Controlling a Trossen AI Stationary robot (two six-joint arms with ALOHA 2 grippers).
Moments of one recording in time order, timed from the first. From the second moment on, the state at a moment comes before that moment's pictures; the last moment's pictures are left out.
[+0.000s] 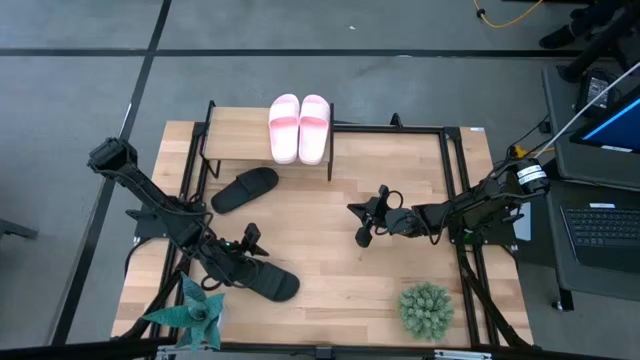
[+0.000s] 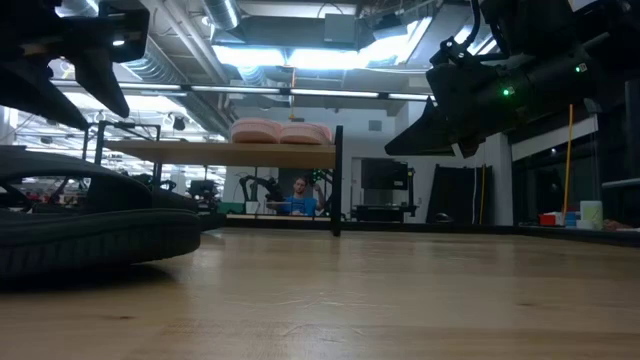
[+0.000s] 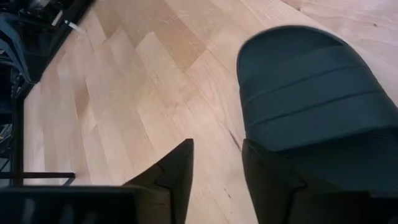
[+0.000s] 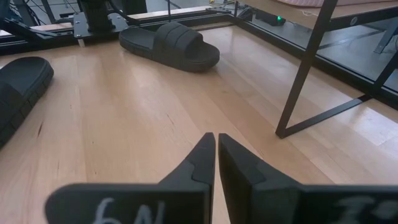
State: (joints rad) left arm -0.70 1.19 0.57 -0.22 -0.53 0.26; right arm 0.22 1.54 0.47 0.69 0.63 0.26
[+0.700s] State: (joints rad) left arm -0.70 1.19 0.57 -0.25 -0.53 0.27; right arm 0.22 1.54 0.47 0.69 0.63 0.25
